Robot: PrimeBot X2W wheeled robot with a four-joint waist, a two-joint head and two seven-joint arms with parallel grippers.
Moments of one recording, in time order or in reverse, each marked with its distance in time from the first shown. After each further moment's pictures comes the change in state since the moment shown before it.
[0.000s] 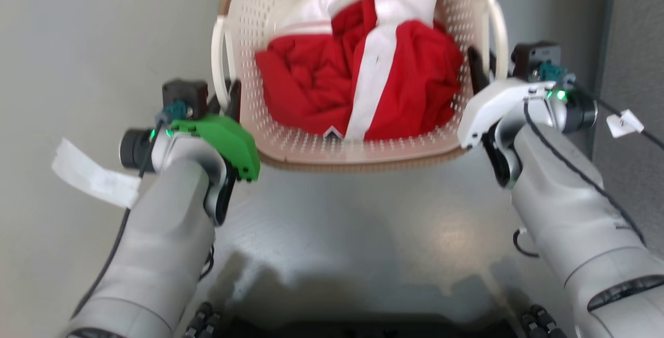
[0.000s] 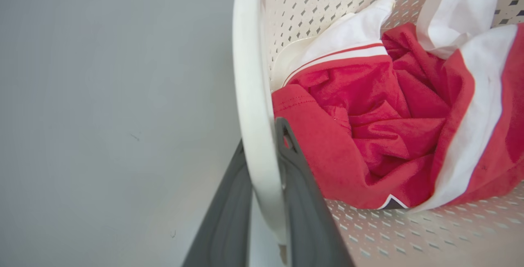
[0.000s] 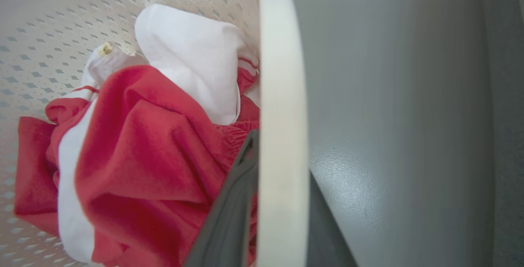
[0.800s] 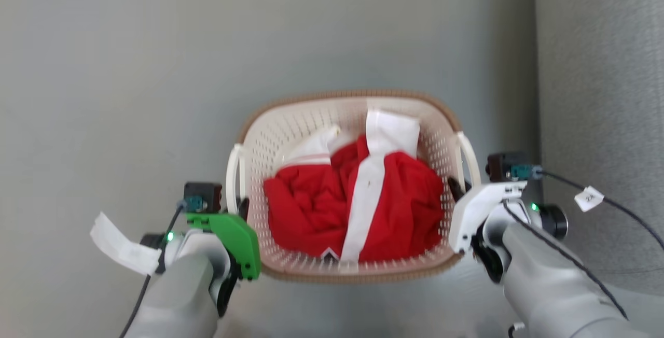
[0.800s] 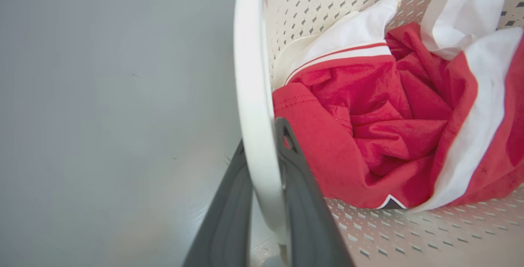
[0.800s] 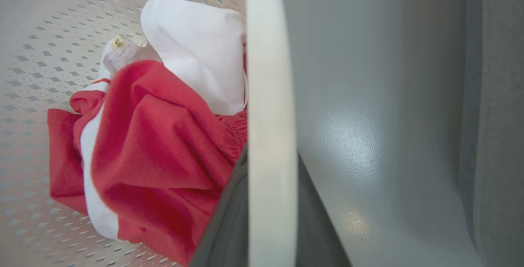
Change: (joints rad) left arm 0.193 -0.014 -0.064 0.155 -0.053 -0.050 0.048; right arm 0.208 0.021 0.125 0.113 0.191 0.074 0.102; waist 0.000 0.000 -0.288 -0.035
